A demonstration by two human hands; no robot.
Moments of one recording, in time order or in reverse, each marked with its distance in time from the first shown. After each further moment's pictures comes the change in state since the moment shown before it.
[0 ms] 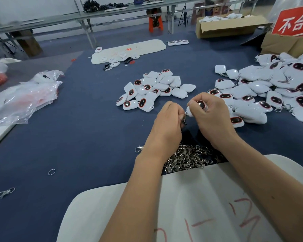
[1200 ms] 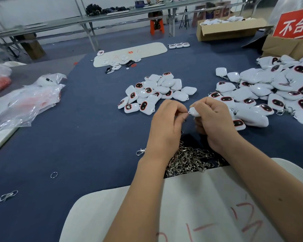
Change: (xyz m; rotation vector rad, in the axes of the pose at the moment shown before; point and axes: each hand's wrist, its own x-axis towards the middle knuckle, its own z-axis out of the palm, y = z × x) left_hand 0.004 0.000 0.000 -0.151 0.166 0.081; right_hand 0.002 0.001 0.003 0.490 -0.068 0.276
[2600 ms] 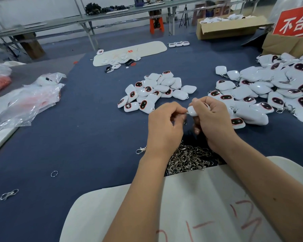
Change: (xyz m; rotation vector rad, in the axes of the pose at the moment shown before) left_hand -0.002 0.007 -0.002 -0.002 0.039 -0.081; right_hand -0.003 0.006 0.001 0.009 -0.005 -0.042
